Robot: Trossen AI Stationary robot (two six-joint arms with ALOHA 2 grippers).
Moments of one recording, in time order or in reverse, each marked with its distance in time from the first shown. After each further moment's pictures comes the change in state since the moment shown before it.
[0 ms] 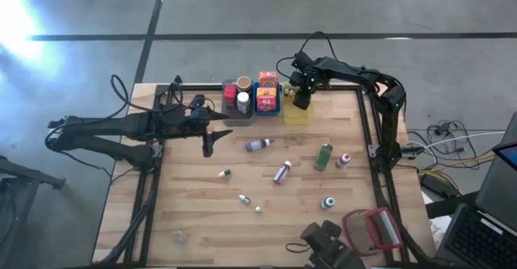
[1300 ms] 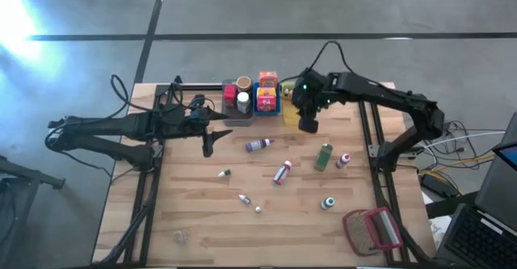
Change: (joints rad) left arm 0.000 0.000 0.000 0.000 0.000 0.000; right arm 0.406 -0.463 -0.018 -0.218 0.018 0.109
